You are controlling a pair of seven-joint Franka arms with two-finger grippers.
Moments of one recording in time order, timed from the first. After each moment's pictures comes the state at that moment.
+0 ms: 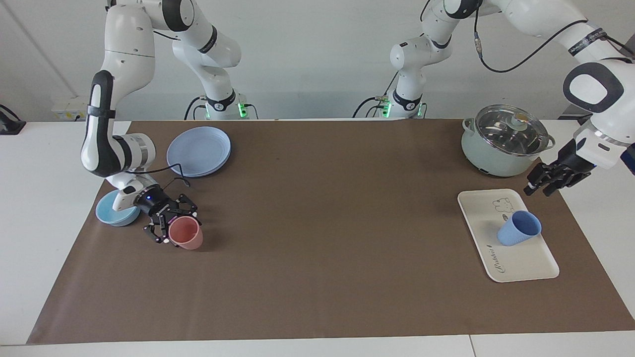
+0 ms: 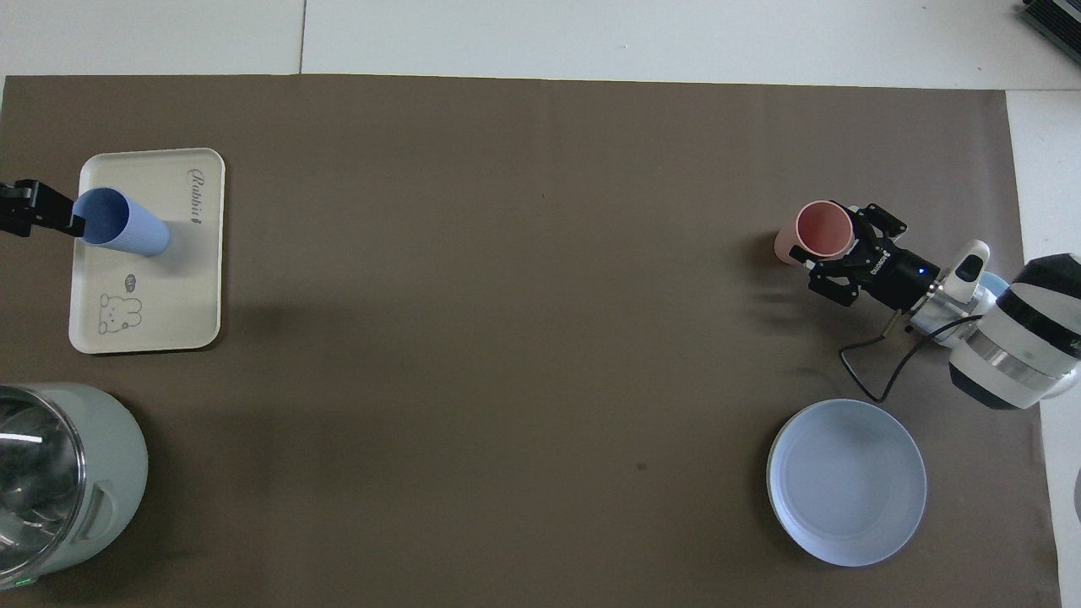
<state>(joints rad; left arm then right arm) 0.14 0.28 -0.04 -1.41 0.01 1.62 0.21 -0.20 0.40 -0.06 -2.10 1.78 2.03 -2.36</state>
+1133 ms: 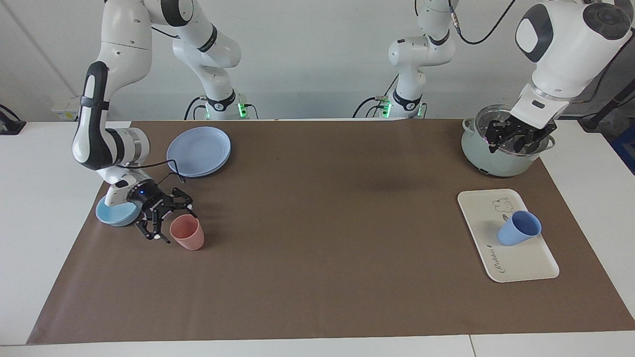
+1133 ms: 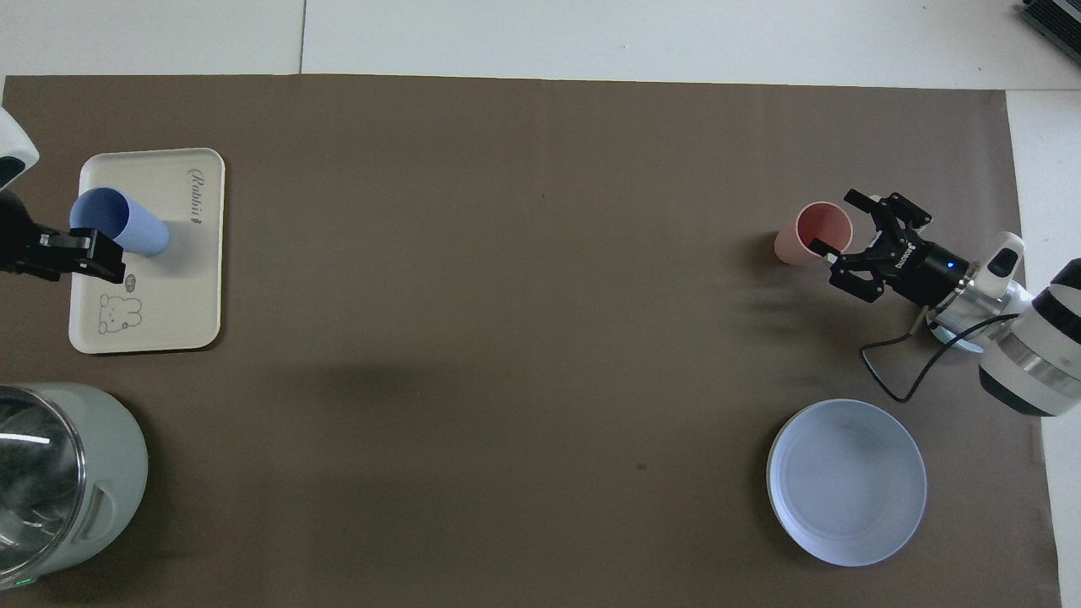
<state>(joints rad) 0.02 0.04 -0.05 -1.62 0.04 1.61 0.05 -0.23 0.31 -0.06 -2.11 1.72 2.00 -2.26</state>
